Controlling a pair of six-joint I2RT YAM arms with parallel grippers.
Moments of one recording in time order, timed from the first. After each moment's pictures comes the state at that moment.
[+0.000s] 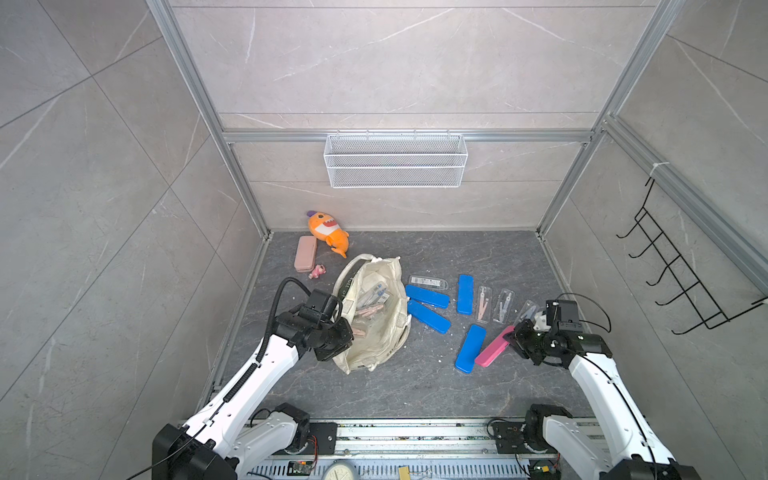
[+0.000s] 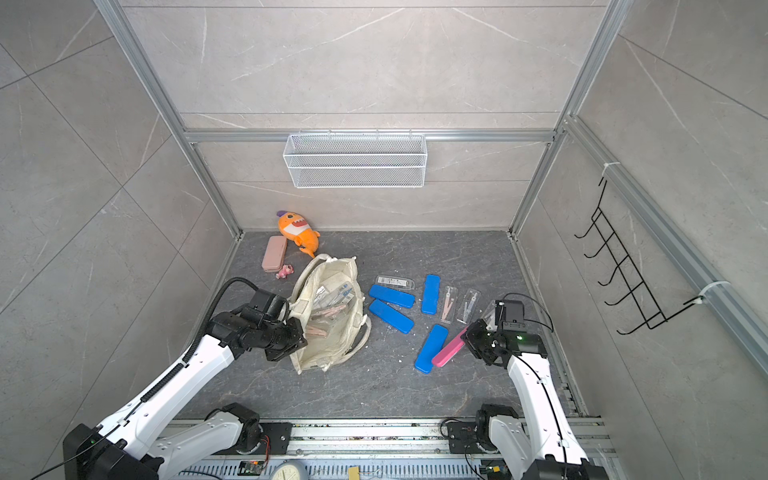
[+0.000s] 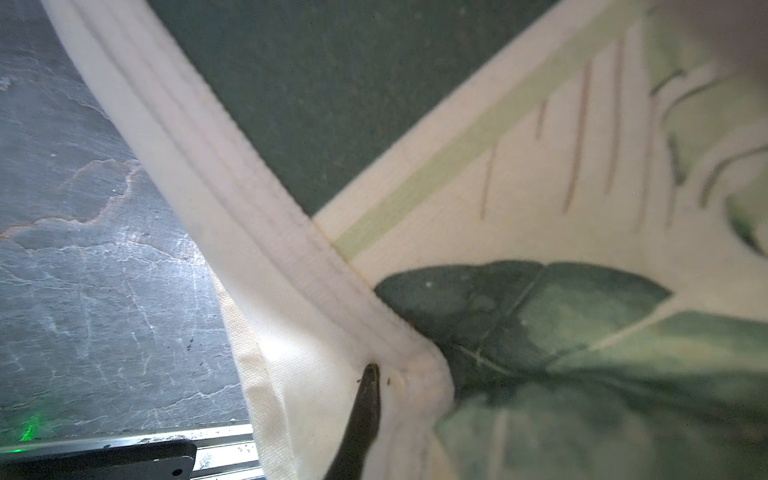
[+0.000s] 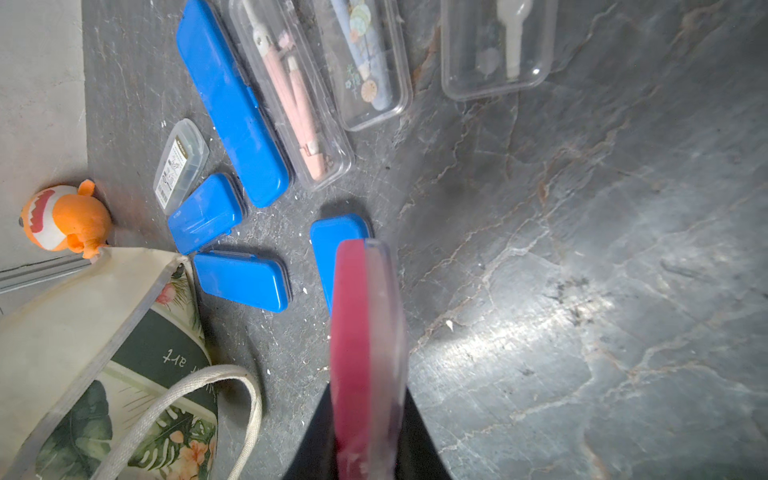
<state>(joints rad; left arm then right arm) -0.45 1.05 0.87 -0.96 0.24 -0.89 -0.13 0.95 0.66 -0.82 -0.38 0.74</state>
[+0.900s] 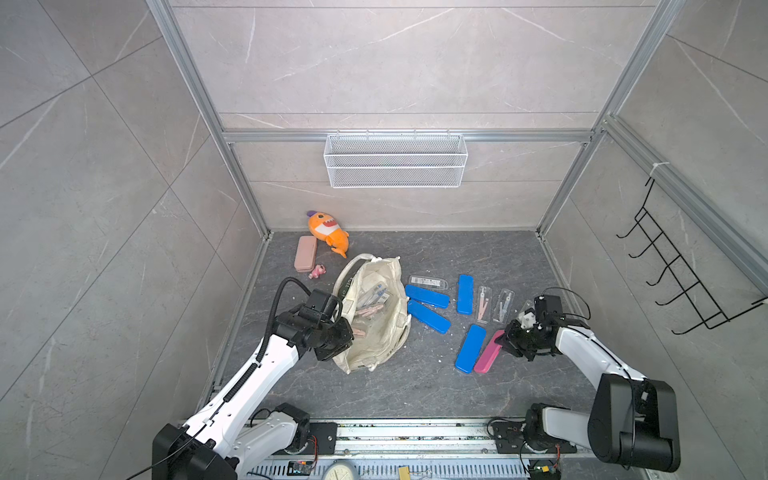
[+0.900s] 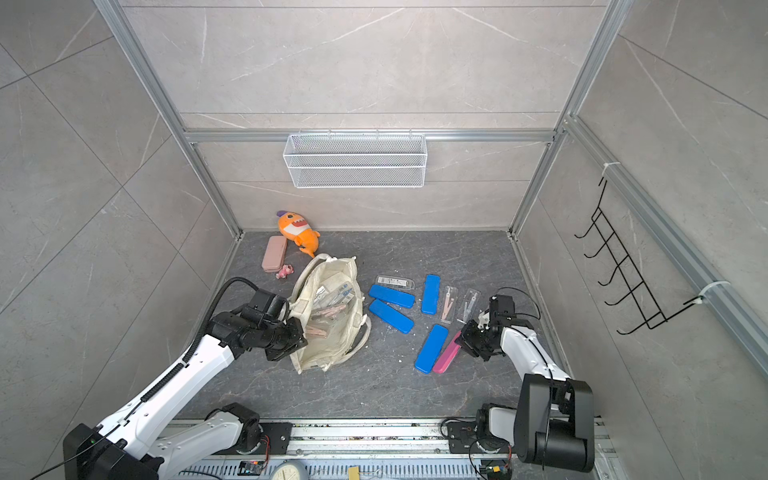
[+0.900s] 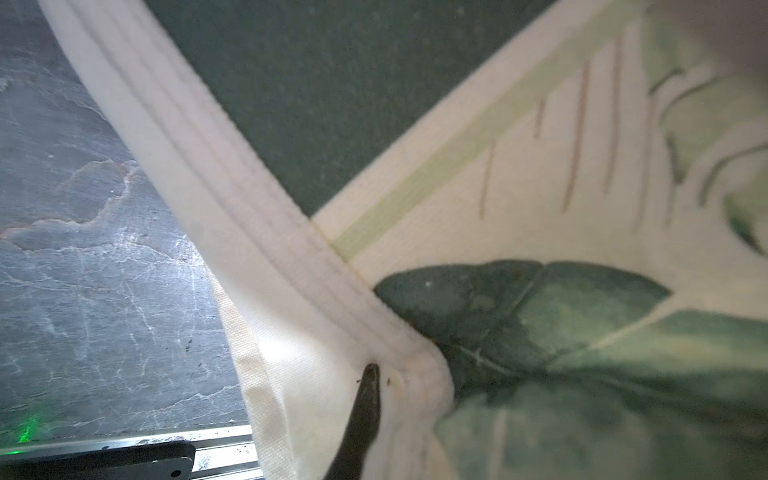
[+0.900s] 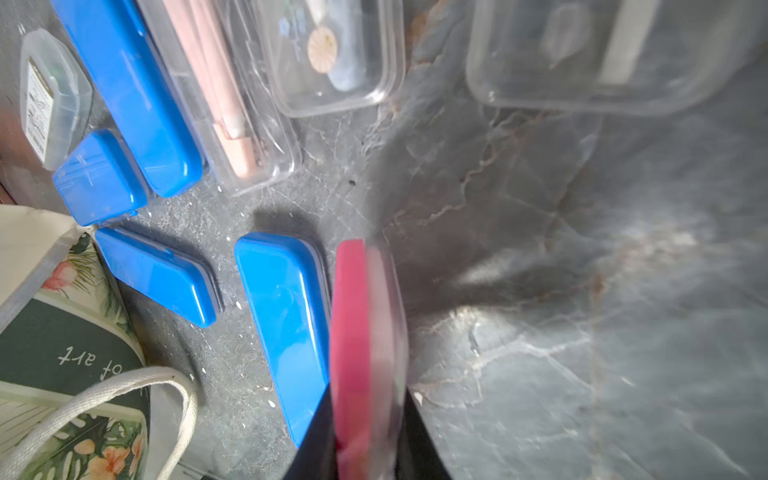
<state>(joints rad) -0.45 1.05 0.87 -0.96 0.24 -0.89 -0.16 1.28 0.63 -0.65 -0.47 0.53</state>
